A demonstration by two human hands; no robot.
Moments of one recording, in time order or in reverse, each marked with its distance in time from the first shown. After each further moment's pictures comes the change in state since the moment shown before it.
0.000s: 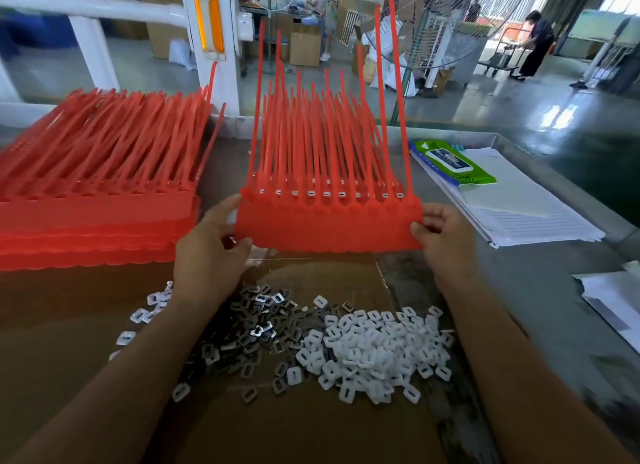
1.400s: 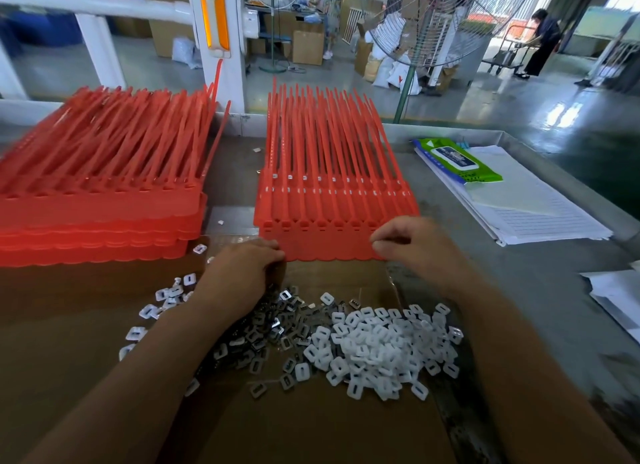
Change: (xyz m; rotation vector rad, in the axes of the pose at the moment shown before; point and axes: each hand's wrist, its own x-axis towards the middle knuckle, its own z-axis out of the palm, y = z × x) left_hand -0.008 0.007 0.004 0.427 -0.498 0.232; right_hand -0.027 -0.033 0.000 -0.362 -0.562 -0.292
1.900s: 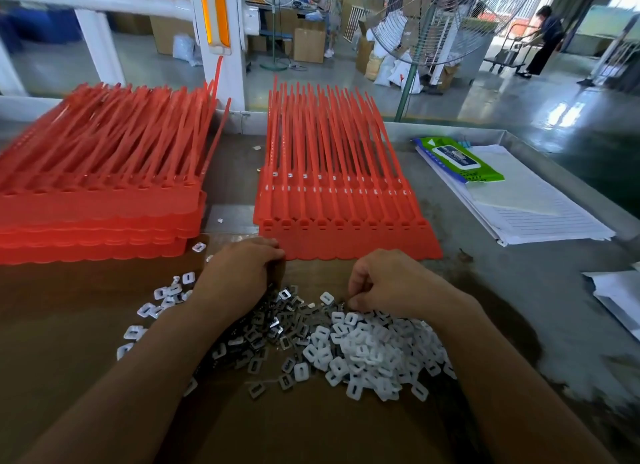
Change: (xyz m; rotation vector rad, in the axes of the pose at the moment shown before) left_hand 0.001 0.001 0.001 0.006 0.007 -0.027; right_hand -0.007 -0.025 0.024 -0.353 -0.422 0.040
